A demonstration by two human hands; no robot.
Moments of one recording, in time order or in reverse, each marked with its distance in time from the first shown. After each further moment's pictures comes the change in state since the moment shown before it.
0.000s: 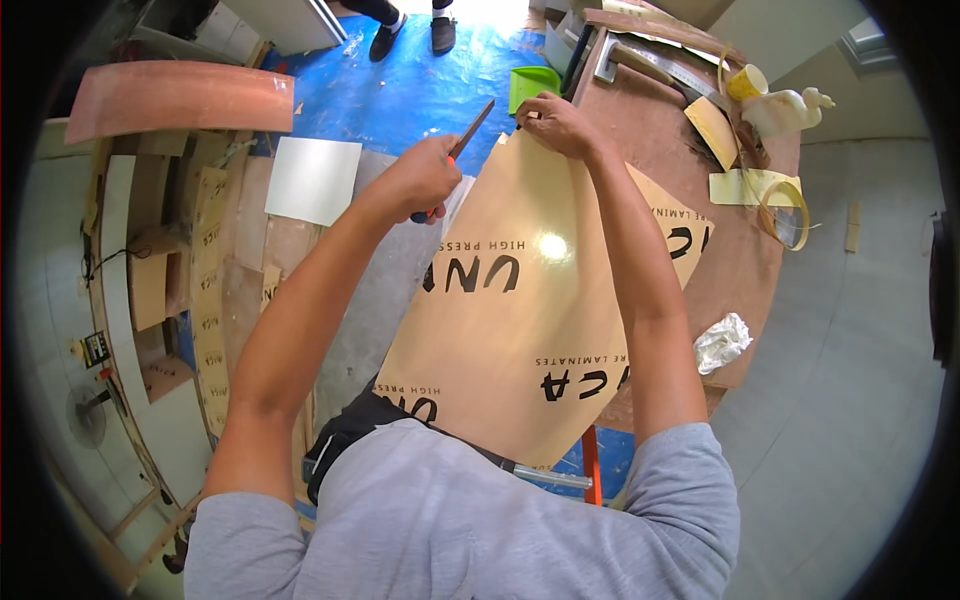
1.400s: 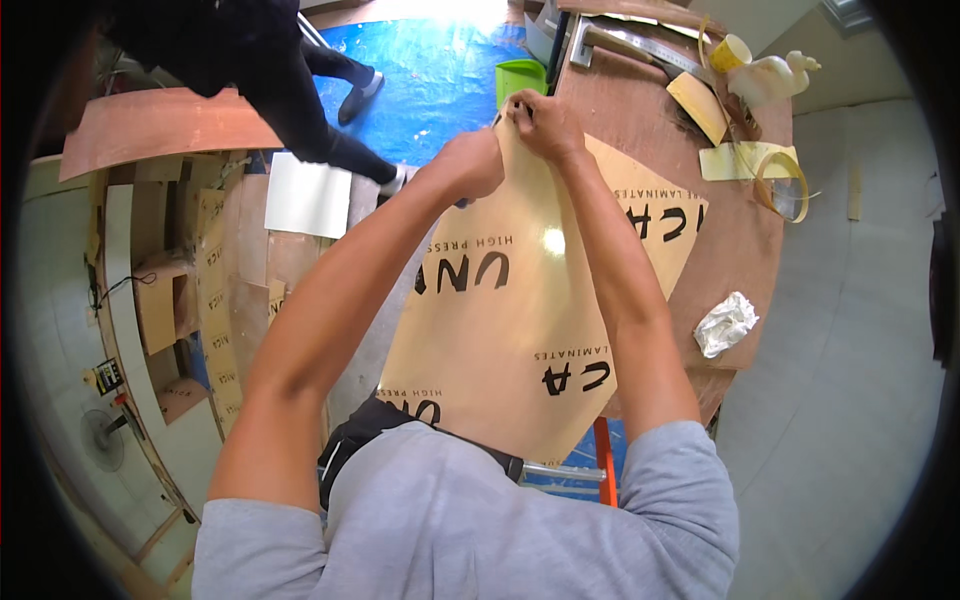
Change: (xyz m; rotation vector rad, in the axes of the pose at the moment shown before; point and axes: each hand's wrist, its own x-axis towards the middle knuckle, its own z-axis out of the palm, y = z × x) left_hand 0.059 0.028 0.063 0.576 -0.047 0.154; right_hand -0.028 0.001 0.023 -0.100 0.427 0.091
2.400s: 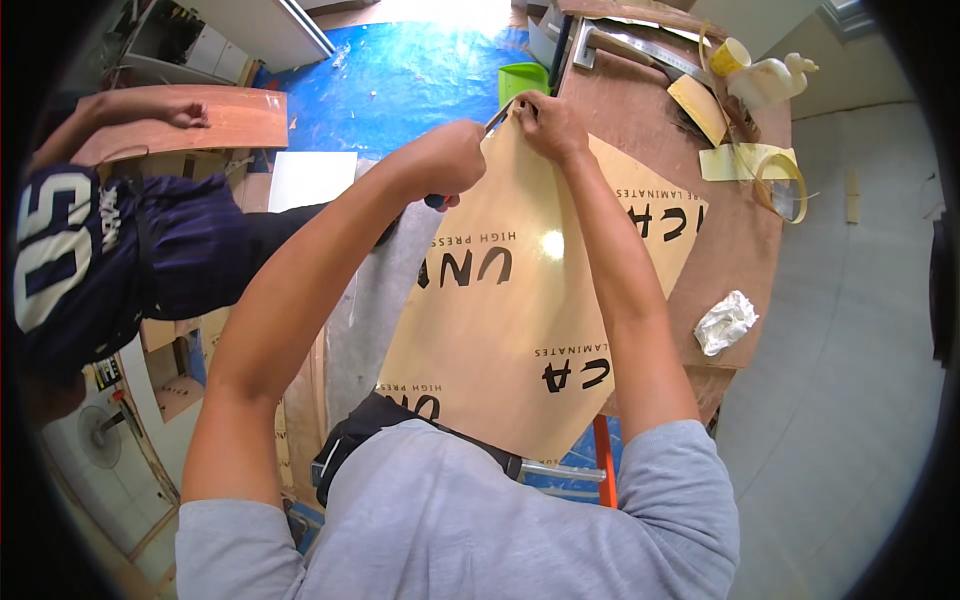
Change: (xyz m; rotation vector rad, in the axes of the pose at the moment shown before) left_hand -0.052 0.014 -0.049 -0.303 -0.156 -0.070; right_hand -0.001 -0.001 -0.002 -0.005 0.050 0.006
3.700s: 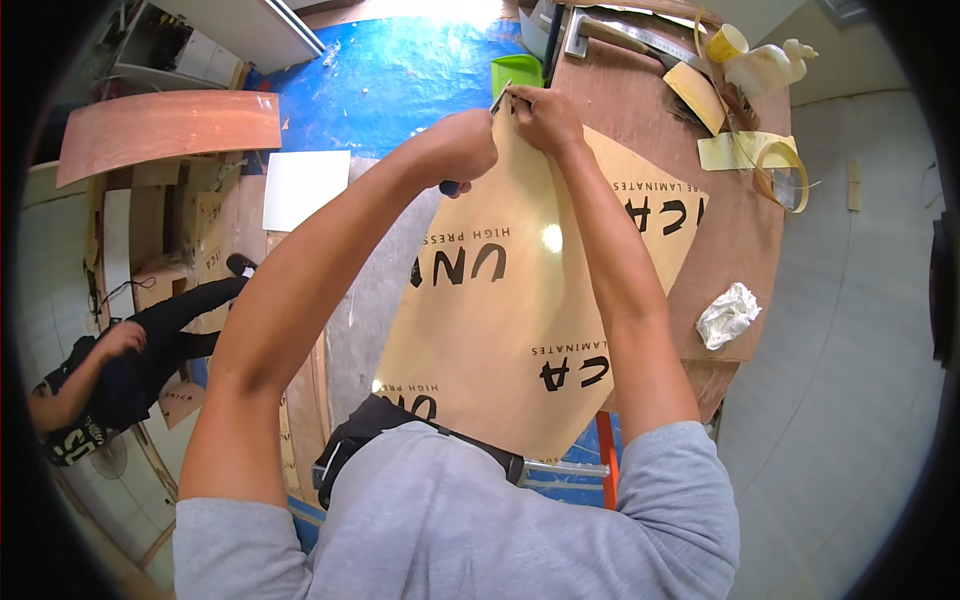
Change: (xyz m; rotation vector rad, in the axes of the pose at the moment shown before) left_hand 0.026 0.010 0.013 0.104 0.021 -0.001; right_hand 0.000 0.006 0.004 0.017 0.034 -0.038
